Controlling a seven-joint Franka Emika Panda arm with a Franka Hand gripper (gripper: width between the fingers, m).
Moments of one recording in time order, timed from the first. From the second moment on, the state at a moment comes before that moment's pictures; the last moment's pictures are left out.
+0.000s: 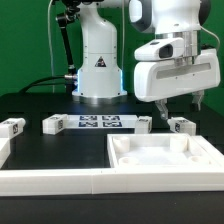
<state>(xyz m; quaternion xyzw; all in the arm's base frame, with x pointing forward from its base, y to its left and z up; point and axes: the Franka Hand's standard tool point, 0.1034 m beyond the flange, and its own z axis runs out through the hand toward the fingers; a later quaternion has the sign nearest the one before) 0.452 0.148 0.054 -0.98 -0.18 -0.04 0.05</state>
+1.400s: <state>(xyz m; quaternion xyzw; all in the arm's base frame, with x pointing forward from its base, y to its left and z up) 0.432 0.179 0.054 -0.99 -0.13 -0.04 0.04</state>
